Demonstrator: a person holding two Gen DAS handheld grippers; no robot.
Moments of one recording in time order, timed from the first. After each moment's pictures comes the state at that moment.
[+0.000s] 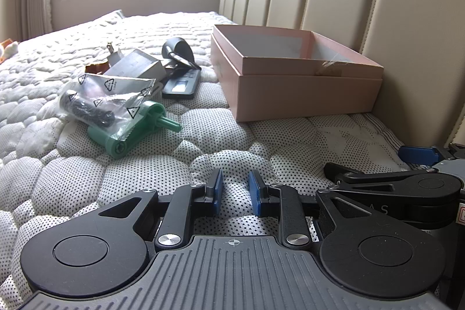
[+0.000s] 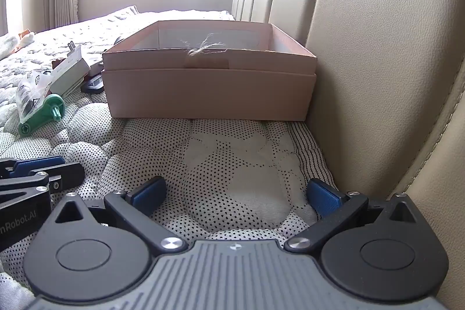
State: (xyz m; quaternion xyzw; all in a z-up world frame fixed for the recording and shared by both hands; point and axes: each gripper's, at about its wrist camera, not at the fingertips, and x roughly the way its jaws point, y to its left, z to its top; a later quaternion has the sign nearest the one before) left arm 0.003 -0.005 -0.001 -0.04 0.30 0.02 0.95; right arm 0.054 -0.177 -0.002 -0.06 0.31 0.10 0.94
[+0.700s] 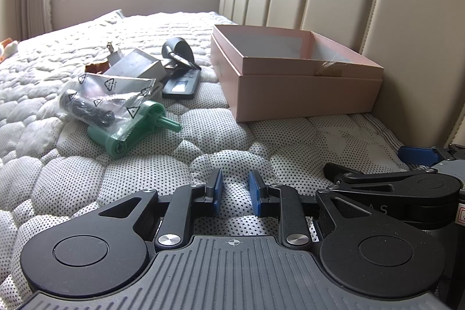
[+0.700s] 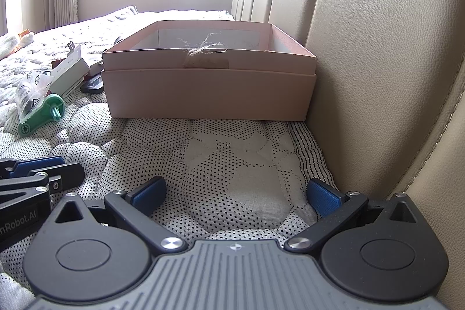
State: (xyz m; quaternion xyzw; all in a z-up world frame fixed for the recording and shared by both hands) left arm 0.003 -0.006 -0.002 -0.04 0.30 0.02 0.95; right arm 0.055 -0.176 -0.003 -0.06 0.31 0.09 0.94
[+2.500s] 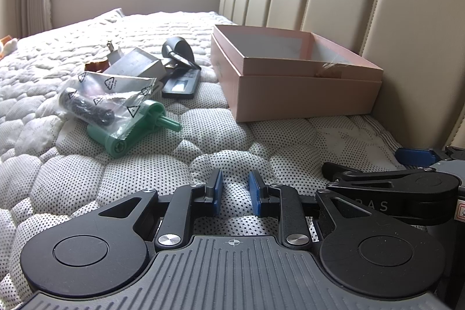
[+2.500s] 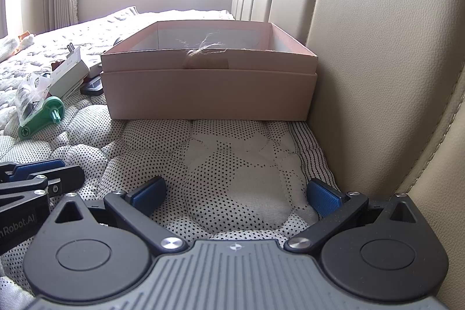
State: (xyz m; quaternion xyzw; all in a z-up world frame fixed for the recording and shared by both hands) left arm 0.000 0.000 0.001 -0.05 0.30 0.01 0.95; right arm 0.056 -0.177 -0.002 -0.06 0.31 0.10 0.94
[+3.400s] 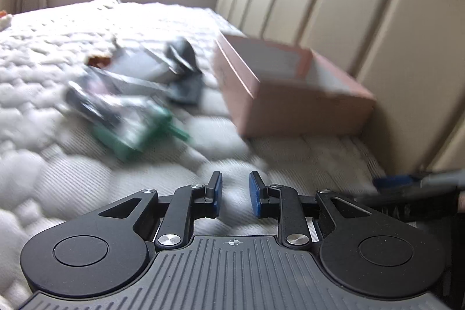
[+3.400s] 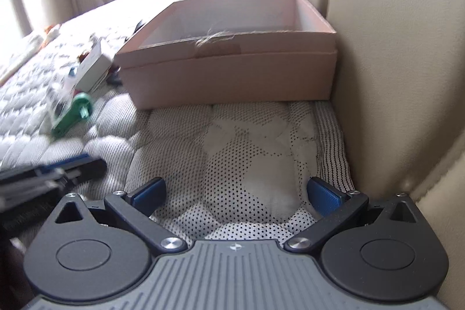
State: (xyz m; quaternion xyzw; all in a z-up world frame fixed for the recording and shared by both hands) left arm -0.003 0.040 0.025 -0.10 0.30 -0.01 0.95; right arm 0.078 -0.193 0.013 -0.02 0.41 0.18 0.89
